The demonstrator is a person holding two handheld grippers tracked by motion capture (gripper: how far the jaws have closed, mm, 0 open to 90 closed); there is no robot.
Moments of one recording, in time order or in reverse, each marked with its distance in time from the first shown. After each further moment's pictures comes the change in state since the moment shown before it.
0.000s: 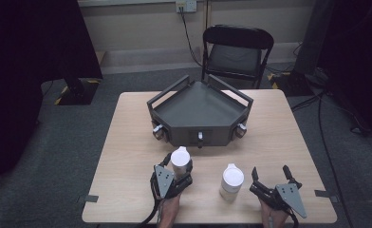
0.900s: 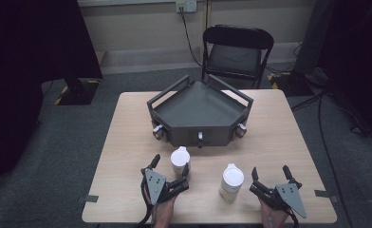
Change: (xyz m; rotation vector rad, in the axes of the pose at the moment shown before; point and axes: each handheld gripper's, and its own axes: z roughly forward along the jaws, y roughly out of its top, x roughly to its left) left arm -0.003 0.009 -0.023 -0.082 0.038 -0.002; right arm 0.000 0.000 0.000 0.000 -0.002 0.000
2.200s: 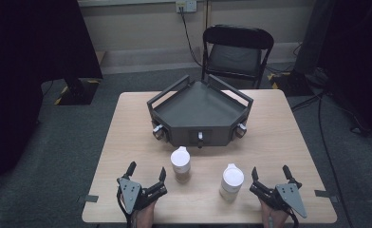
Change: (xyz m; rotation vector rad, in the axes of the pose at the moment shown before) left arm 0.032 -0.007 -0.036 -0.033 0.107 -0.031; right arm -0.001 0.000 0.000 0.002 0.006 0.002
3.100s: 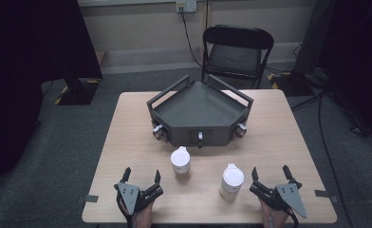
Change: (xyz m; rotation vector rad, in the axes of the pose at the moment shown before) left arm 0.000 -0.035 -0.001 0.033 0.126 0.007; right arm 0.000 -0.001 0.000 -0.003 -0.002 -0.001
